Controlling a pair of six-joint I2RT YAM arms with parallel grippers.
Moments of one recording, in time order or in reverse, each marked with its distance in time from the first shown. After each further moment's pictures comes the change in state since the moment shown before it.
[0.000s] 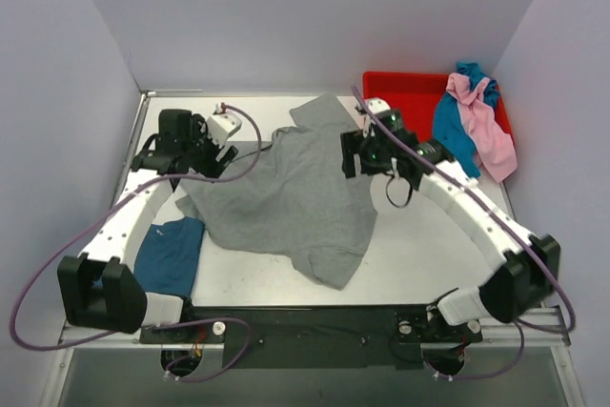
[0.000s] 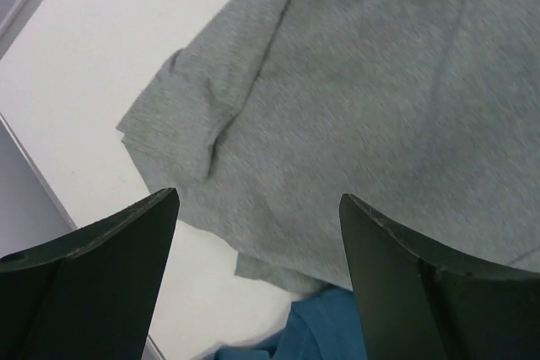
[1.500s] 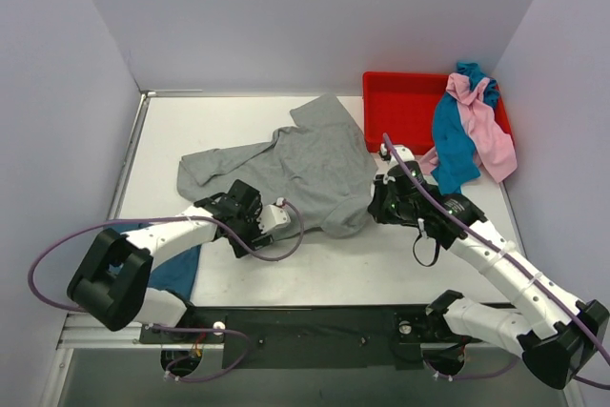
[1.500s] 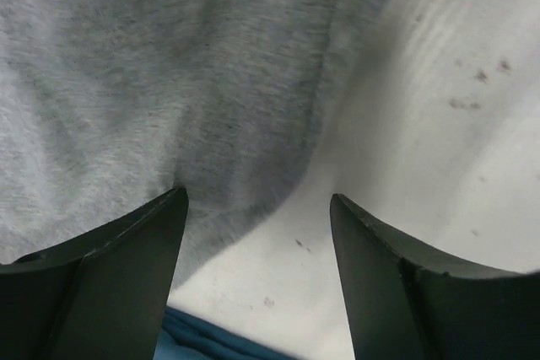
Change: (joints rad) left arm -0.427 -0.048 -0.508 -0.012 -0.084 0.057; right arm 0.164 -0.505 -0.442 -0.060 0.074 0.252
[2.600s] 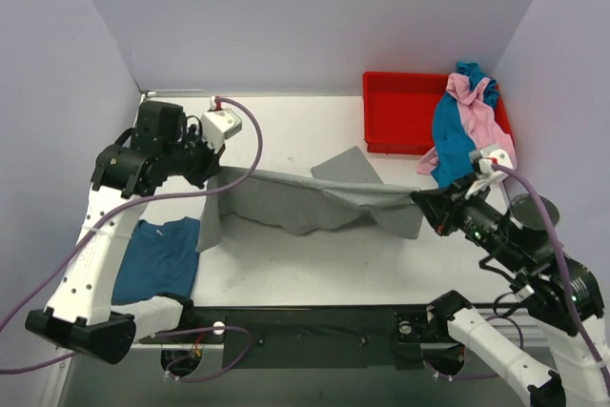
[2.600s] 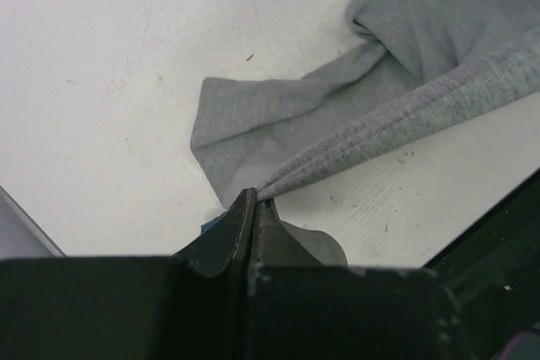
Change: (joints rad) left arm 0.283 -0.188 0.806 -0.576 0.179 -0.192; right arm -0.142 -0.428 0.275 -0.122 -0.215 -0.192
